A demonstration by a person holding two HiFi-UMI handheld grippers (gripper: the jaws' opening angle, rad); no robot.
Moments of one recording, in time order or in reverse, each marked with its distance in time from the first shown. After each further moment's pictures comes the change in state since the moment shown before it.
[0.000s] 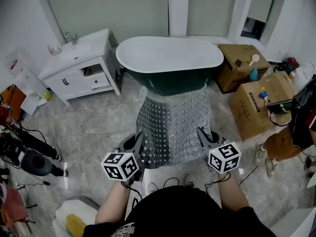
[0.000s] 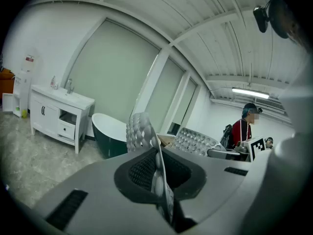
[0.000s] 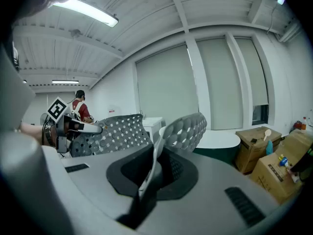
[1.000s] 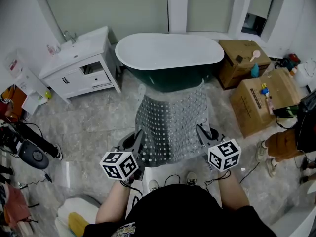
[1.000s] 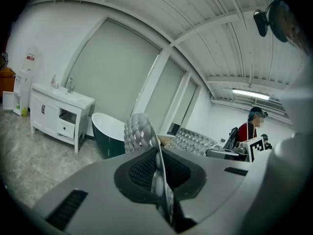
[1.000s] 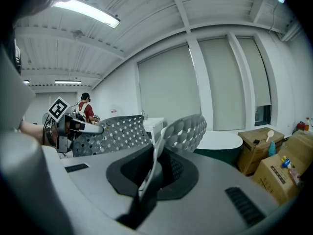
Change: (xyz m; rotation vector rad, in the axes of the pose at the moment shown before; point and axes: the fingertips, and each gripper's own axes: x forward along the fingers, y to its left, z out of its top) left arm -0.006 0.010 0.010 -0.014 -0.002 -0.005; right arm 0.012 0.015 0.010 -0.012 -0.001 0.020
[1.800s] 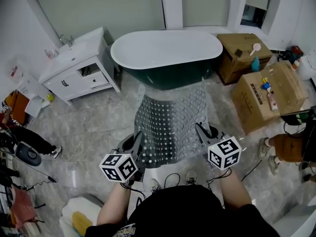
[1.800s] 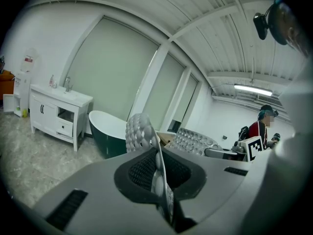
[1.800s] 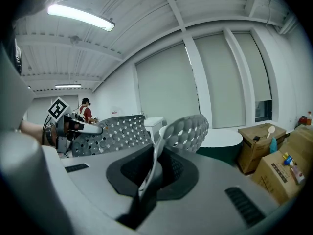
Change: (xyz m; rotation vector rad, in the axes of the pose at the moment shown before) left arm 0.030 -0.034 -0.006 0.008 0.033 0.017; right arm -0.010 -0.045 -0.003 0.030 0.009 0.023
